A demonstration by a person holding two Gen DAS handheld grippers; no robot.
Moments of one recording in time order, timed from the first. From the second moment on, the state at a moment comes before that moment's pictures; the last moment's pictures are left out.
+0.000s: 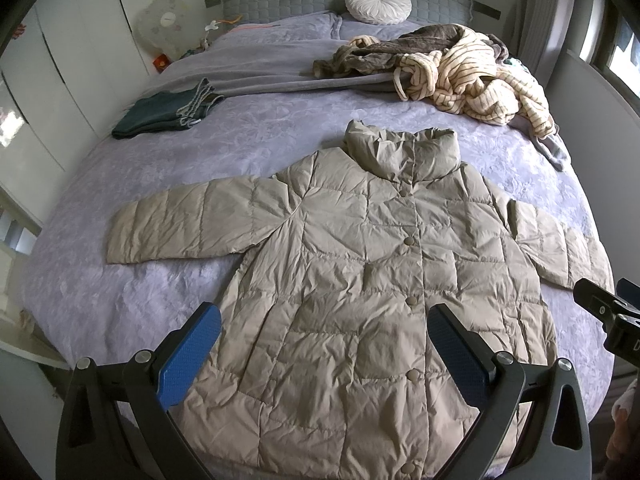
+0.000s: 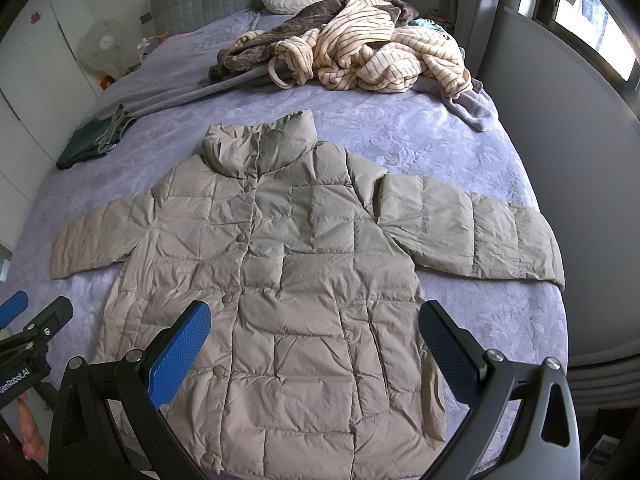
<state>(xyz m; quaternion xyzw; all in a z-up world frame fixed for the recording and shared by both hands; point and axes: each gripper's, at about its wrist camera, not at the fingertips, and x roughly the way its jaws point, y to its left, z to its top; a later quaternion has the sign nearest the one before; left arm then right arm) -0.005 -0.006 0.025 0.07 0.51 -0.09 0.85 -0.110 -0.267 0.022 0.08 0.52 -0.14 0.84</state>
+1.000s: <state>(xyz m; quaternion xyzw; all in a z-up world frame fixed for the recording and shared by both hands) 0.081 0.107 -0.062 -0.01 0.59 -0.10 0.80 -0.070 -0.232 -0.033 0.16 0.54 -0.15 0.81</state>
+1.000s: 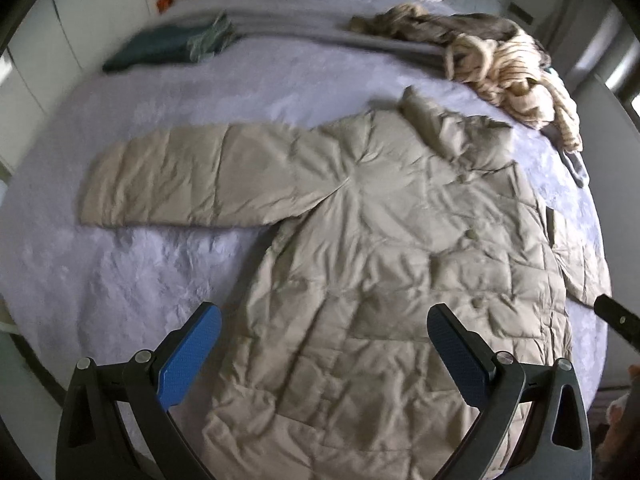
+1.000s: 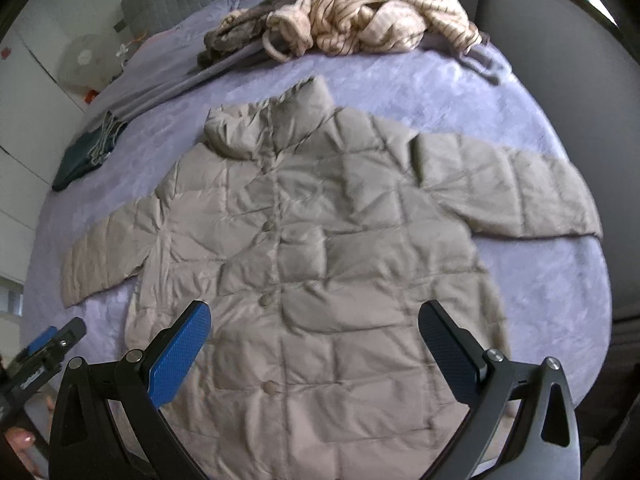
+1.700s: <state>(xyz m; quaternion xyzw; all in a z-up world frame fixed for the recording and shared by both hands) 0.224 0.289 -0.242 -0.32 0.57 -0.06 0.76 0.018 -0.097 -0.174 0.20 0.60 -0.03 0.78</state>
